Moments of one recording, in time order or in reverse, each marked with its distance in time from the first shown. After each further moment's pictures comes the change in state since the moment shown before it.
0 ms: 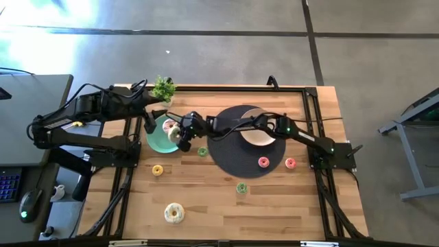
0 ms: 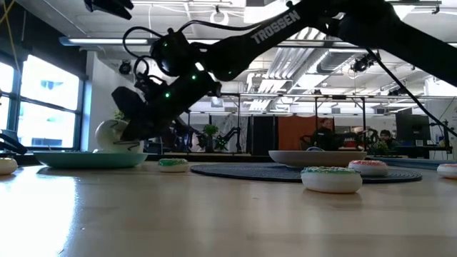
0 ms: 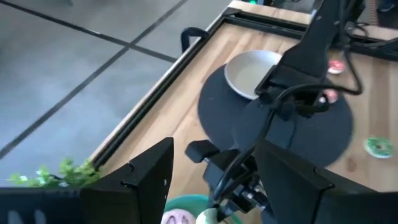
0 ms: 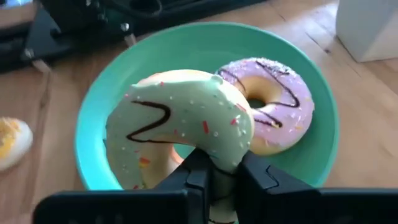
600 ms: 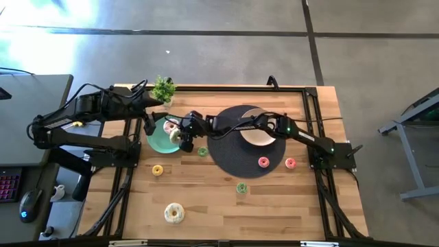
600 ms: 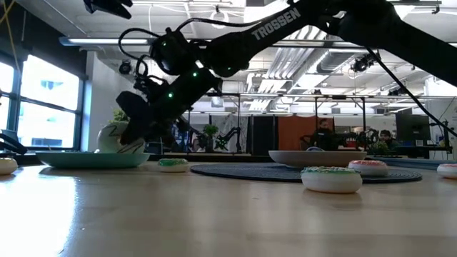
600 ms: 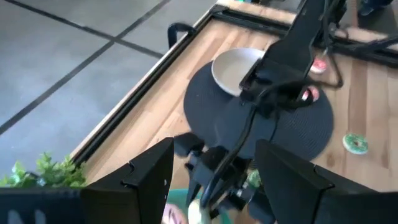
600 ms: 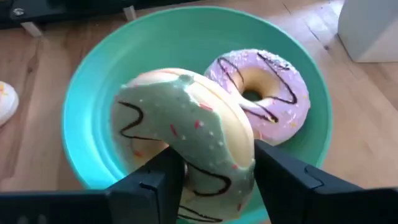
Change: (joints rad) left arm 0.000 0.000 -0.001 -0.016 0.052 -0.035; right arm 0.000 -0.015 0.020 -0.098 0.004 -0.105
